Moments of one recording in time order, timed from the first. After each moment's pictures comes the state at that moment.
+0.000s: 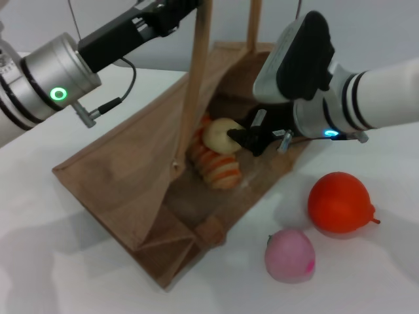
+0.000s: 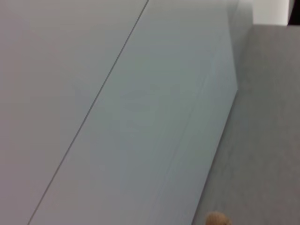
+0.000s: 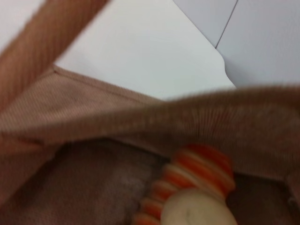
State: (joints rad) left arm -0.78 -2.03 0.29 0.27 -1.45 -1.72 1.76; right arm 0.83 2.03 -1.78 -0.88 -2.11 -0.74 2.14
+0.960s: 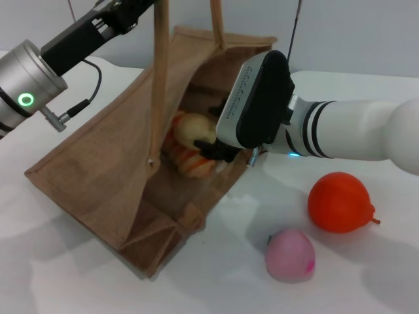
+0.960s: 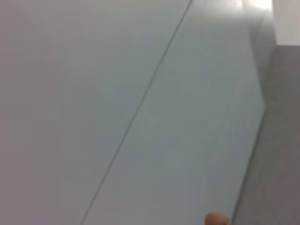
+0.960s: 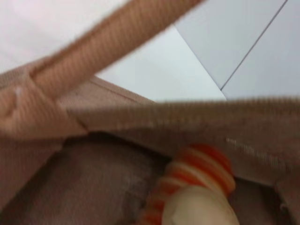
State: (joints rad) left arm -0.72 -2.01 0.29 0.27 -1.50 -1.69 1.76; right arm 0.82 2.03 -2.10 -0.88 -2.04 -0.38 2.14
